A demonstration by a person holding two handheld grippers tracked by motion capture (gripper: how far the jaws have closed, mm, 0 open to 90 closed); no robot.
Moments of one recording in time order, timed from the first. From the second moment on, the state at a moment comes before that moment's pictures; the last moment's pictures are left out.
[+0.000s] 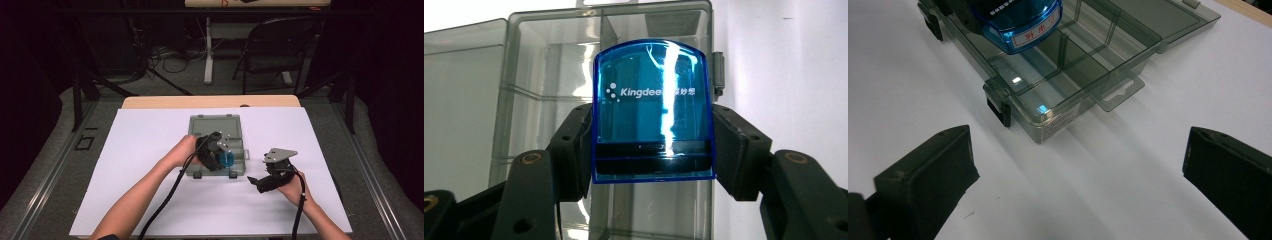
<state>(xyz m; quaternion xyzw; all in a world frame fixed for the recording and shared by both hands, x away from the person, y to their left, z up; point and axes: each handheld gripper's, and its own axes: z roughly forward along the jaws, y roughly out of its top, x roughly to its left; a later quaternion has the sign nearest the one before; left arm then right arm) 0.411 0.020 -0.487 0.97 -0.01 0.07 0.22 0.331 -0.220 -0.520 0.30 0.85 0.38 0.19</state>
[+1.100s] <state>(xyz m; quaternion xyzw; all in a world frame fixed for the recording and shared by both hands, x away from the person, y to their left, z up) 0.415 0.025 -0.490 0.97 0.02 0.06 0.25 0.332 -0.221 -0.520 0.30 0.85 0.38 0.19</state>
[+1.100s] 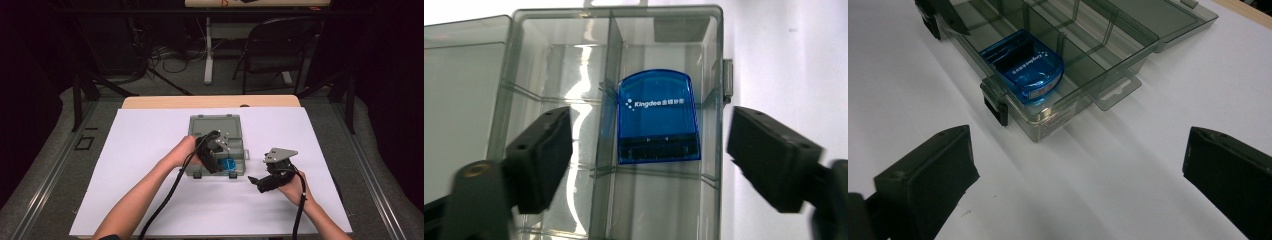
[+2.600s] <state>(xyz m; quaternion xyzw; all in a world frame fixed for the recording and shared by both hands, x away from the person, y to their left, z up) 0.385 0.078 -0.492 0.95 0.05 0.12 0.28 0.331 -0.221 -0.520 0.31 0.85 0.38 0.19</state>
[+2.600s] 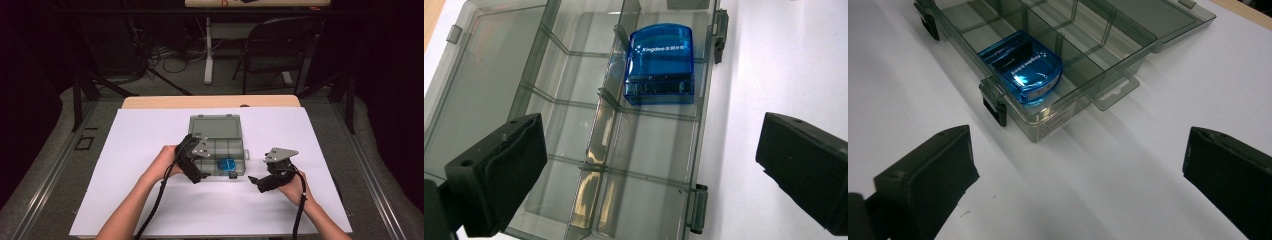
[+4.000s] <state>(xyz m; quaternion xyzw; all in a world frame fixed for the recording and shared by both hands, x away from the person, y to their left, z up) 0.389 0.078 -0.503 0.96 0.01 0.11 0.25 0.333 -0.221 -0.522 0.31 0.85 0.38 0.18</state>
